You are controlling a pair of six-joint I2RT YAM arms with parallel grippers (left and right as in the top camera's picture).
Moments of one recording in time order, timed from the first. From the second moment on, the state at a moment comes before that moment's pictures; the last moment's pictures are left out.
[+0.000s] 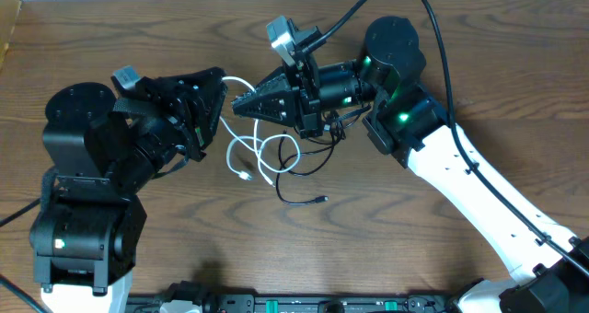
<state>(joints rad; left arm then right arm) -0.09 1.01 1.42 -0.76 0.44 -1.63 0.62 1.60 1.44 0.30 -1.19 0.50</state>
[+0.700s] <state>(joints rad) -0.09 1.01 1.41 -0.81 0.19 -1.56 0.62 1.60 1.44 0.01 -1.06 0.40</state>
